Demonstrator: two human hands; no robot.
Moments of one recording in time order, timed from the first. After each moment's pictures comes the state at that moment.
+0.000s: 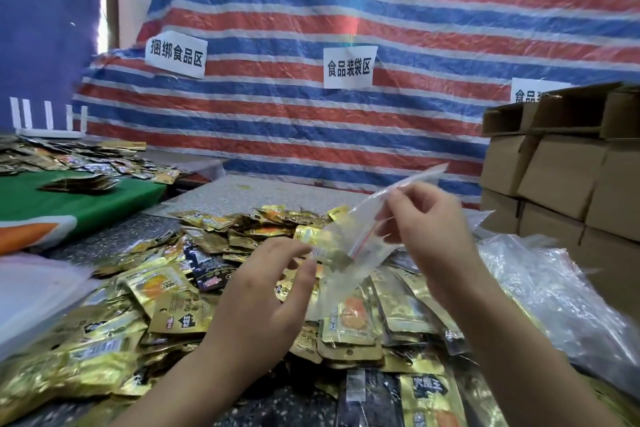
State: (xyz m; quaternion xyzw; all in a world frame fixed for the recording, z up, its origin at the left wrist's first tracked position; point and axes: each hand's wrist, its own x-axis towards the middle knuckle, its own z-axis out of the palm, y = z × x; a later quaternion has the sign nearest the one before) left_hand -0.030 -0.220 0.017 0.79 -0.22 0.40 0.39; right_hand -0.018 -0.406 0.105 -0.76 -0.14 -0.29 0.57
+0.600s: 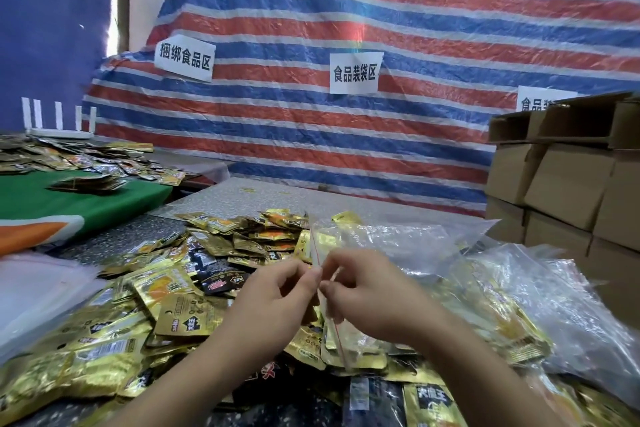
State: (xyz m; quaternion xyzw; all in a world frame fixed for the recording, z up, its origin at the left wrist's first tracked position) left_hand -0.028 -0.220 0.020 0.77 -0.17 0.19 0.59; right_hand -0.023 -0.374 0.072 -0.93 -0.21 -0.07 0.30
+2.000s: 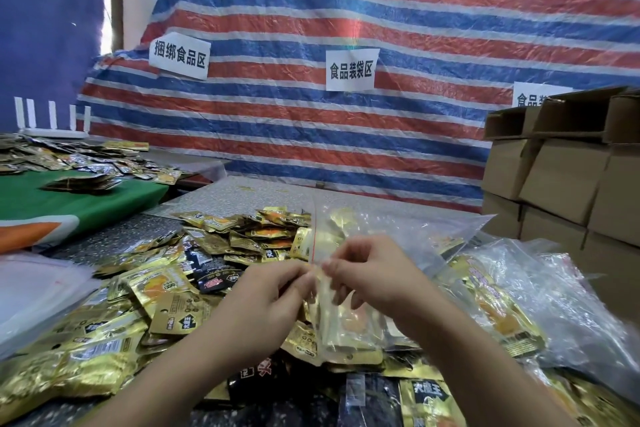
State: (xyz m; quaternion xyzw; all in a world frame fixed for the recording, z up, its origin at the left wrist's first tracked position) left_hand -0.025 -0.209 0.021 0.83 -0.25 0.20 0.47; right_hand -0.016 -0.383 0.075 -0.85 -0.17 -0.04 0.49
